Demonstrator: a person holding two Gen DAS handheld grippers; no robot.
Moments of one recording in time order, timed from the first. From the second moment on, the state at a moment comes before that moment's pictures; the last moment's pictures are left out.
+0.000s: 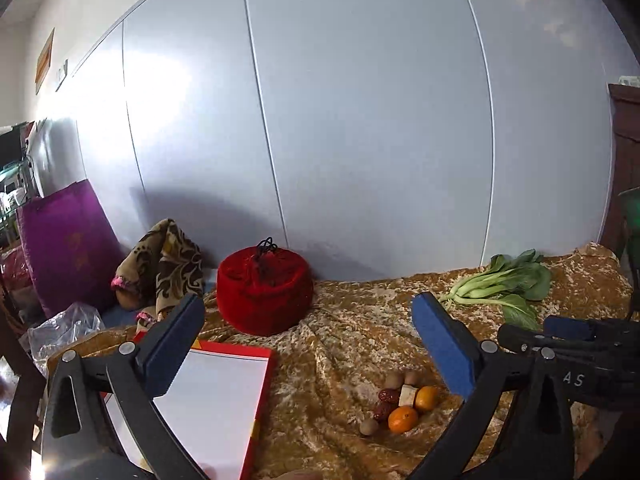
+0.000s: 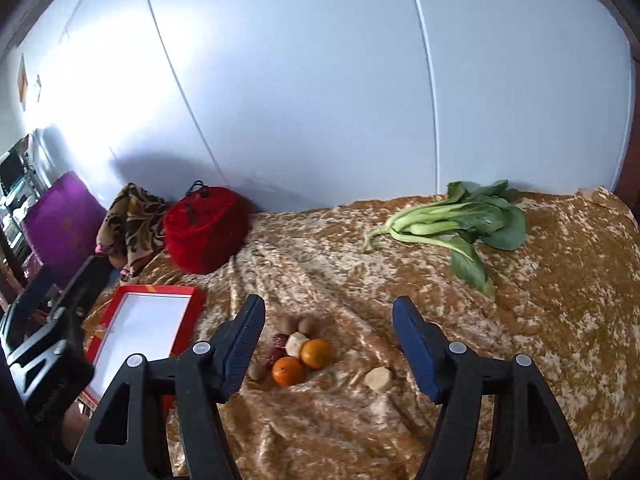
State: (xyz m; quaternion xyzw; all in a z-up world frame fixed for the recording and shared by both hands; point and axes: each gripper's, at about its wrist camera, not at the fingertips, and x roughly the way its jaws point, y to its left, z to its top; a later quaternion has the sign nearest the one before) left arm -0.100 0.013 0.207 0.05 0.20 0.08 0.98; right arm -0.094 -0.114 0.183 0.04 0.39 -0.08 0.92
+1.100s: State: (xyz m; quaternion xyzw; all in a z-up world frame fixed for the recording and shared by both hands) left arm -0.072 -0.009 0.145 0.07 0.33 0.04 0.94; right arm -0.095 -0.161 0.156 0.10 0.43 -0.13 0.89
